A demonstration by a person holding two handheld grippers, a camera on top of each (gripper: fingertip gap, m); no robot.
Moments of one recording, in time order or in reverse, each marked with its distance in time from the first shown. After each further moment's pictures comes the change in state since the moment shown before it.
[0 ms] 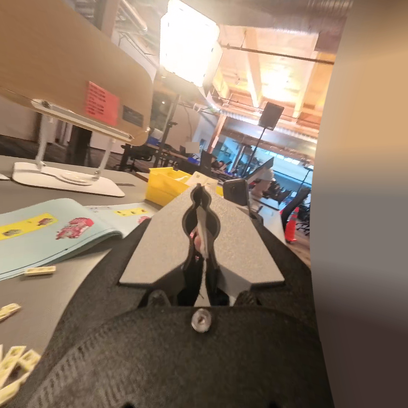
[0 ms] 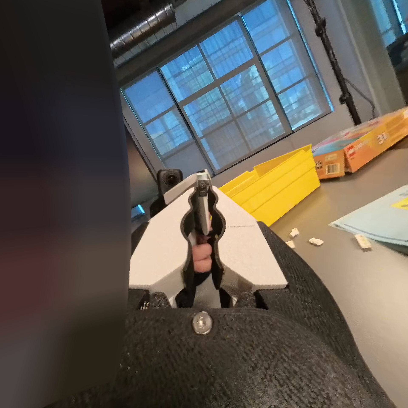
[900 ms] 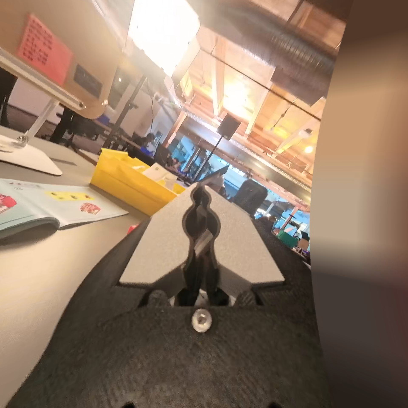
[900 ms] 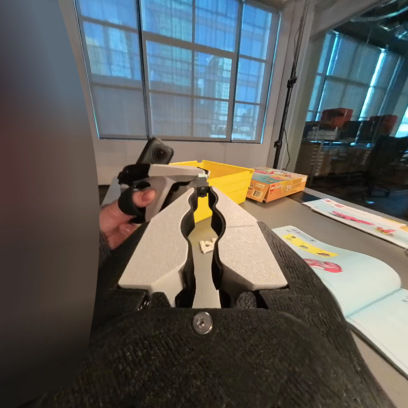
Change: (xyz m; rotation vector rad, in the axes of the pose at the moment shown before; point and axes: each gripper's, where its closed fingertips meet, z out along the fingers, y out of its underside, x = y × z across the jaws) left arm 0.017 0.009 0.008 -0.003 0.175 -0.276; right arm -0.005 -0.001 -0.013 -0.135 0.184 -0.627
